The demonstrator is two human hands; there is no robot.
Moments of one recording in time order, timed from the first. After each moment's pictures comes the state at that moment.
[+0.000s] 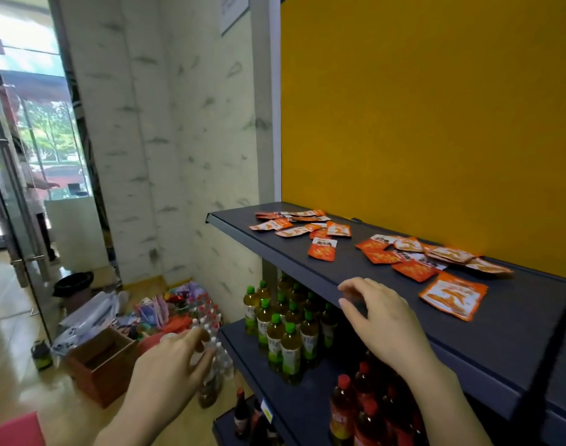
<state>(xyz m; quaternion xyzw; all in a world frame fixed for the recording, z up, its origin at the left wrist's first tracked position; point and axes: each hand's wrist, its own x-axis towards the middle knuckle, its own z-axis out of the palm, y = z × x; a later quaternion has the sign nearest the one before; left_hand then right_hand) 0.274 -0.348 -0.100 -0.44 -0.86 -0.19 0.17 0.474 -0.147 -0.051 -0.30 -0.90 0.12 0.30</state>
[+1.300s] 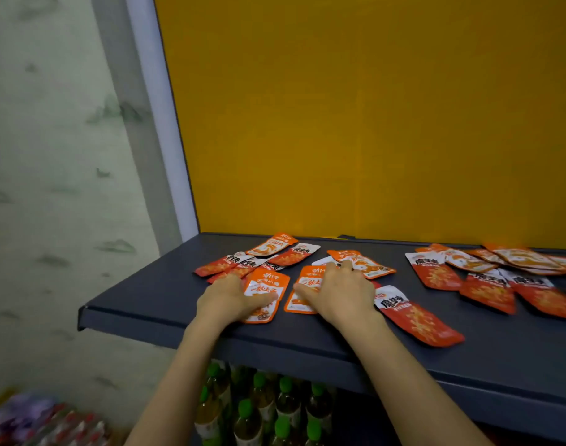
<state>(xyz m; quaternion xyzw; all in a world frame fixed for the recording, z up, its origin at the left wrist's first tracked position) -0.025 0.026 -0.035 -0.59 -0.78 -0.18 -0.11 0.149 0.023 -0.027 -0.69 -0.70 0.03 0.16</state>
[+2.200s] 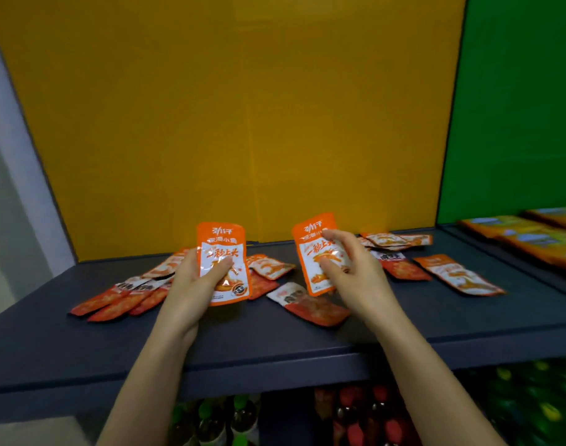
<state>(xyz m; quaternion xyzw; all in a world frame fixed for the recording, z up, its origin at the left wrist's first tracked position) 0.062 0.013 -0.008 -0.58 -0.41 -0.55 -0.43 0.266 -0.041 -0.017 -0.60 -0.57 0.15 0.55</state>
